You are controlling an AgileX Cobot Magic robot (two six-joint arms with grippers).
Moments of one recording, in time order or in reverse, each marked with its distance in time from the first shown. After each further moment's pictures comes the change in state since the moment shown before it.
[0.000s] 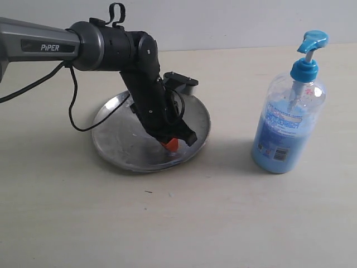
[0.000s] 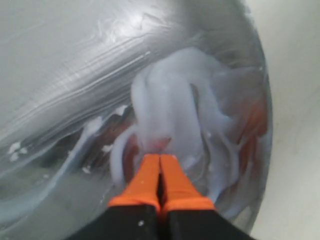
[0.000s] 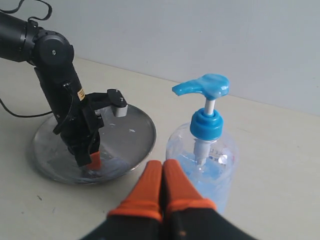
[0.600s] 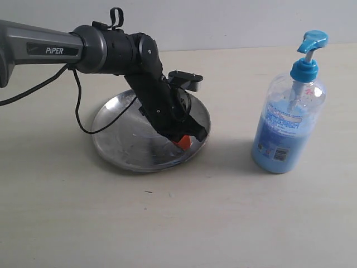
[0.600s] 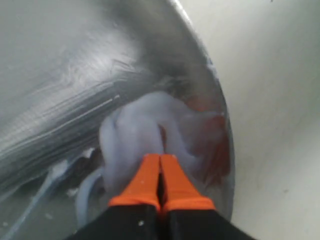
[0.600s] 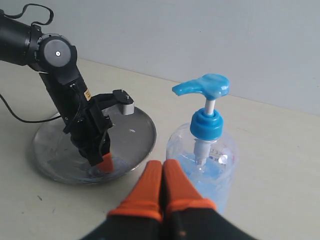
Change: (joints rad) left arm 0.000 0.033 -0.010 -0.130 -0.044 0.050; right arm 0.000 0.000 0.000 0.000 0.000 0.000
